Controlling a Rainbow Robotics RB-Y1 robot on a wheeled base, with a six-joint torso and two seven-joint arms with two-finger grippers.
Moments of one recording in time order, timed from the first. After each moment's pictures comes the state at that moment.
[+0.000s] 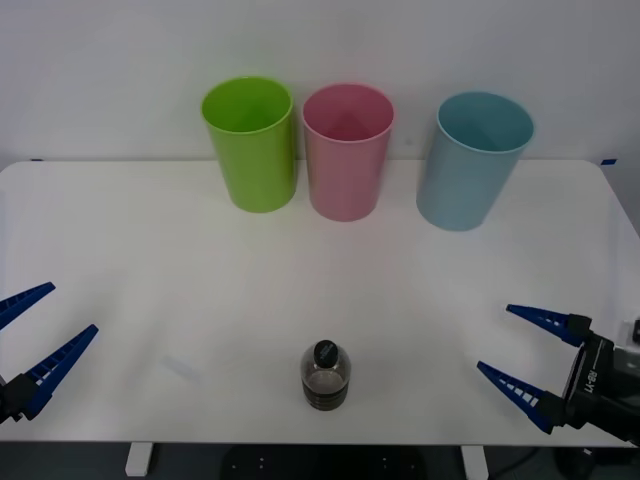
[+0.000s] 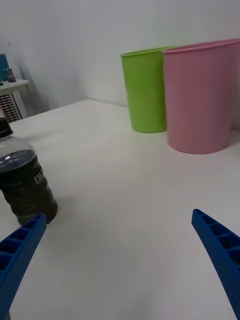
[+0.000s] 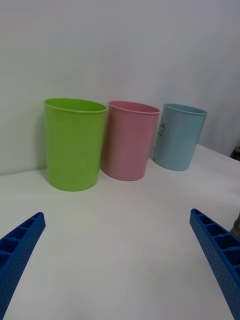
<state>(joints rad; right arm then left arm) 0.20 -0.54 -0.17 -1.44 0.98 -1.23 0.22 0.35 0.40 0.52 -1.66 -0.96 -1.22 0.00</state>
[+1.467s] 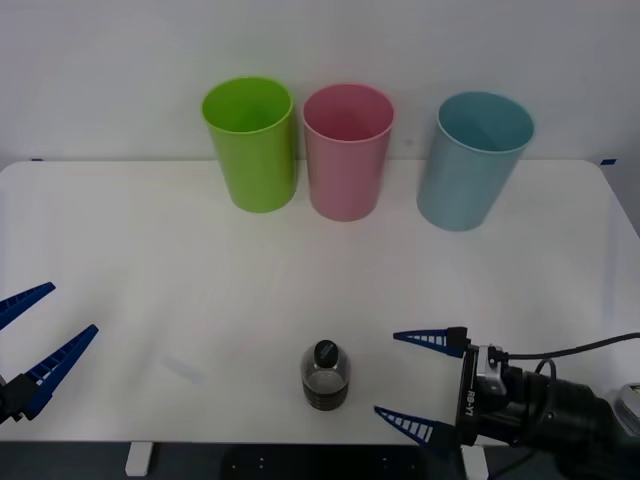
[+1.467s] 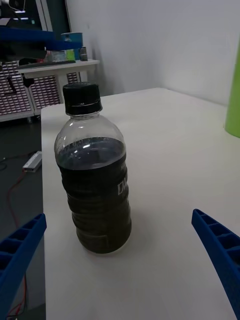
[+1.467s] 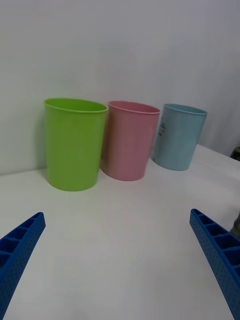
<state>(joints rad) 0.06 -0.56 0.26 -1.44 0.98 -1.08 0.40 0.35 0.40 0.52 -1.66 -0.96 -1.22 0.00</state>
